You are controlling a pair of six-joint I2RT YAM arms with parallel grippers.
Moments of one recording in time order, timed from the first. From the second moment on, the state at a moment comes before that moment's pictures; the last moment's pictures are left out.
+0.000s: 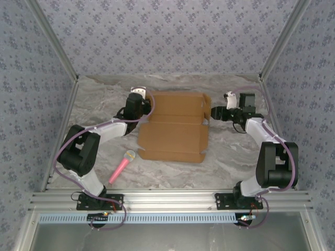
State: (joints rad) left arm -0.49 1.71 0.98 0.29 -0.20 -0.23; right arm -0.03 1.49 0.93 -0.23 -0.53 0.03
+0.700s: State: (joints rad) left arm -0.49 1.71 0.98 0.29 -0.19 -0.23; right arm -0.01 1.51 0.95 -0.40 -0.54 0.10
